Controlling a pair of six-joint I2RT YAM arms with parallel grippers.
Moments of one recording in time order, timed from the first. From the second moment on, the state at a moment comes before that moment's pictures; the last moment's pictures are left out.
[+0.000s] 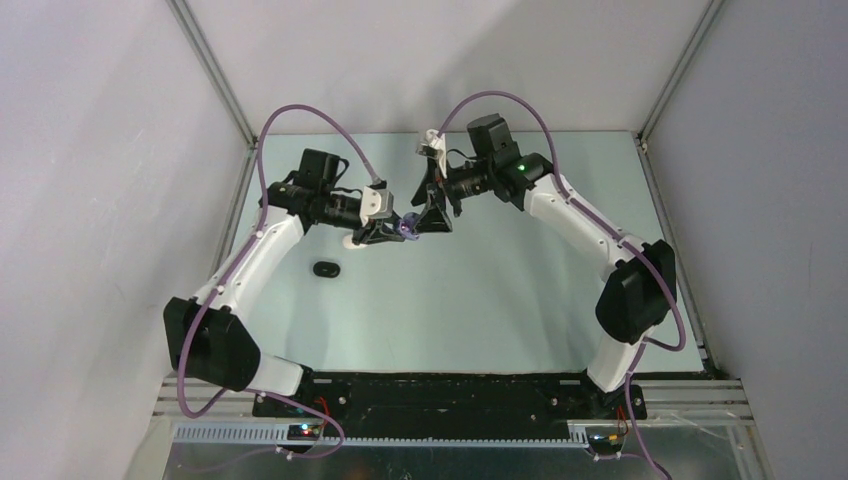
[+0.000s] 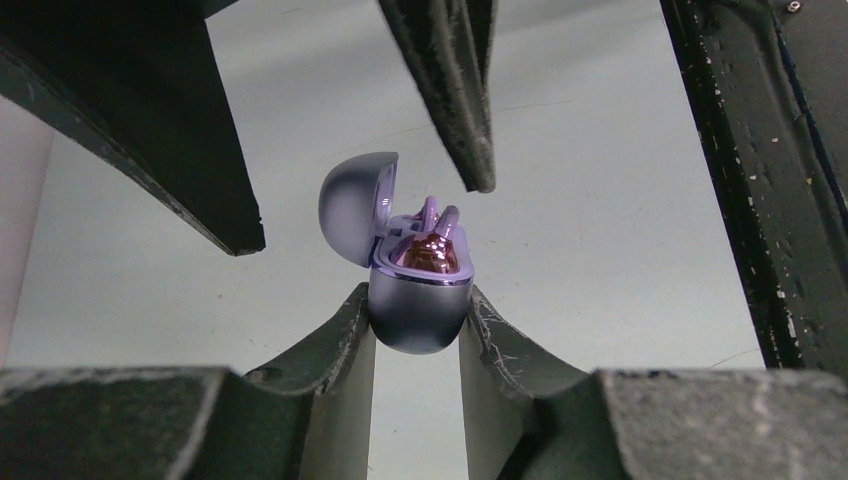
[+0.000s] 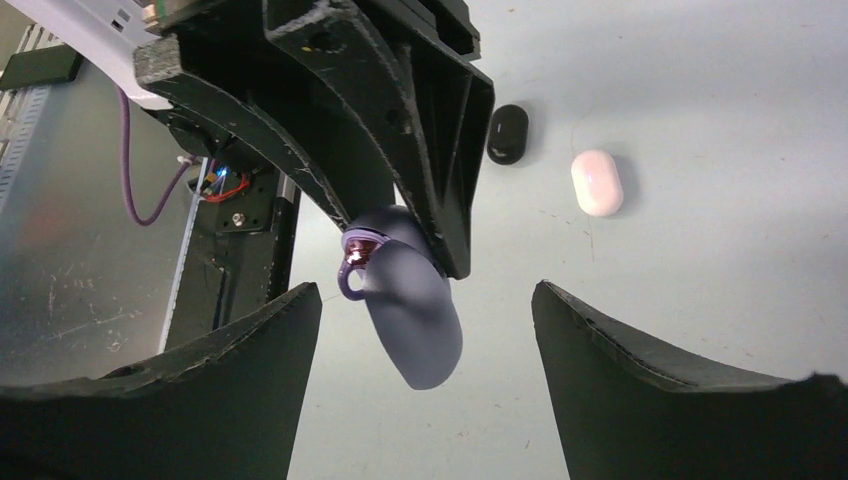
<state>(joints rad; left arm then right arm) -0.28 1.42 1.28 -0.82 1.08 1.11 0.60 1.76 1.68 -0.50 -0.99 -0.31</state>
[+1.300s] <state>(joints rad) -0.28 1.43 1.29 -0.83 0.97 1.16 0.63 1.83 1.73 -0.50 -0.82 -0.18</state>
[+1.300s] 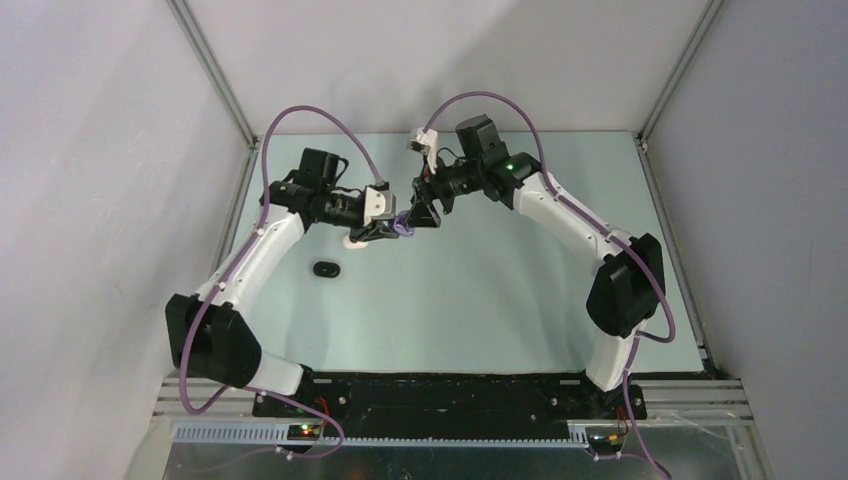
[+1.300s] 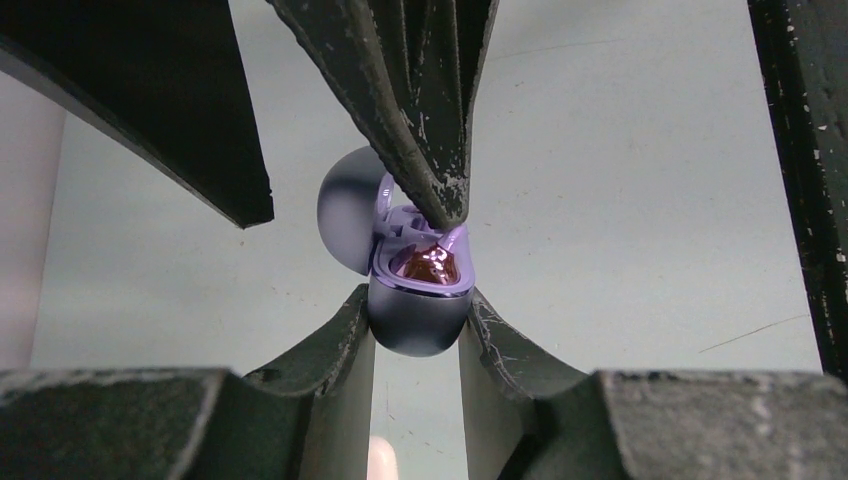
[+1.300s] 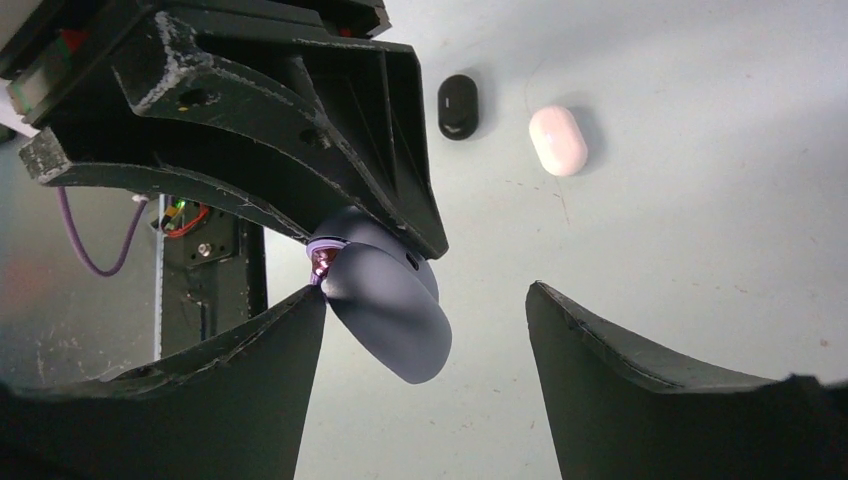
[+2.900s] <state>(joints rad) -0.28 1.36 1.16 -0.43 1.07 0.70 0.66 1.57 1.43 -0.31 -0.82 -0.40</state>
